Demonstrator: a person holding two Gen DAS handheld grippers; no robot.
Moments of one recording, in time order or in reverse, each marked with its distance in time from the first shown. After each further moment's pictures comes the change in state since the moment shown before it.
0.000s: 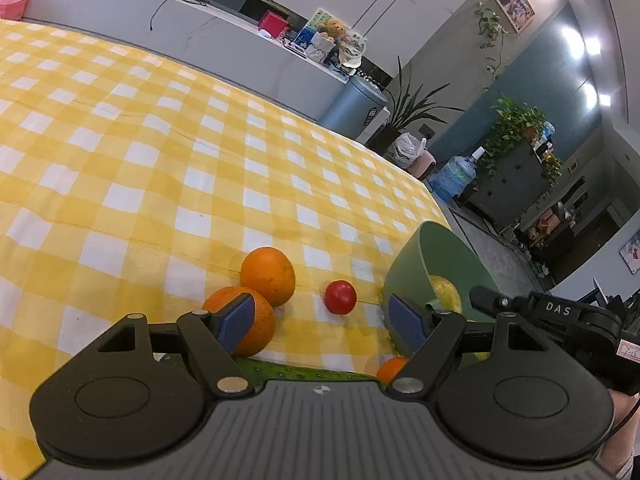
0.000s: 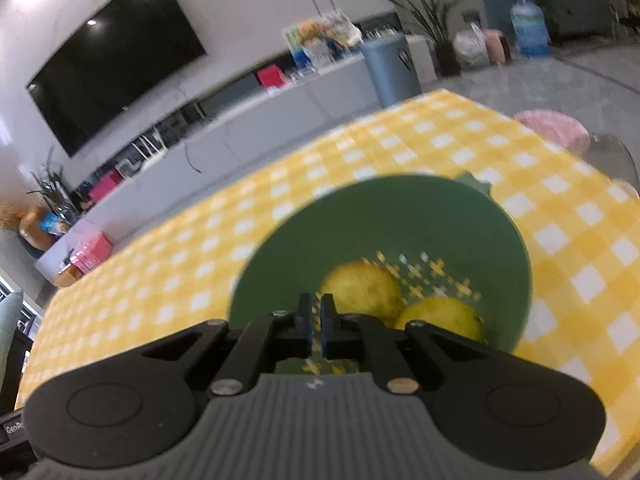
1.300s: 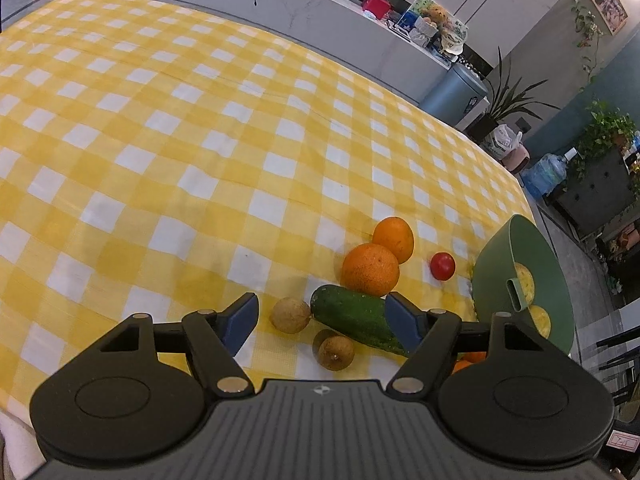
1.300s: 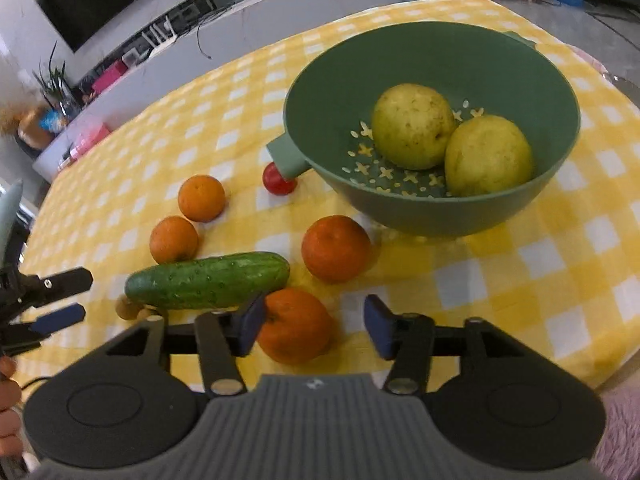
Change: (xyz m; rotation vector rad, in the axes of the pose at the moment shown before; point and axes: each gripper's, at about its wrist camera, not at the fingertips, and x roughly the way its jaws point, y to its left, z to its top) left arm -0.063 0.028 -0.002 -0.127 0.090 0.286; right arm -0.011 0.038 -0.071 -0.097 0.345 -0.023
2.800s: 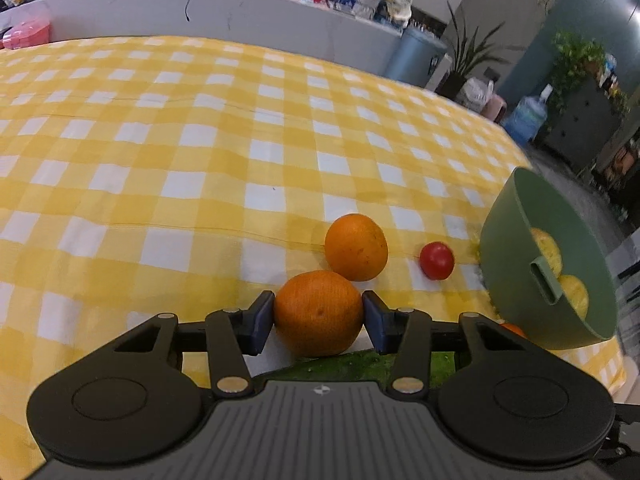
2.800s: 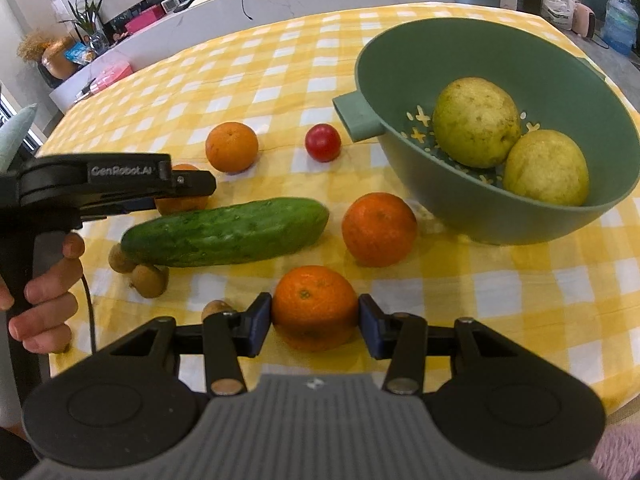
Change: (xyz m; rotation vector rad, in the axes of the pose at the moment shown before) left arm 0.072 -0.044 0.009 0.230 -0.004 -0.013; right arm 0.014 0.022 -0.007 -0.182 0.059 0.003
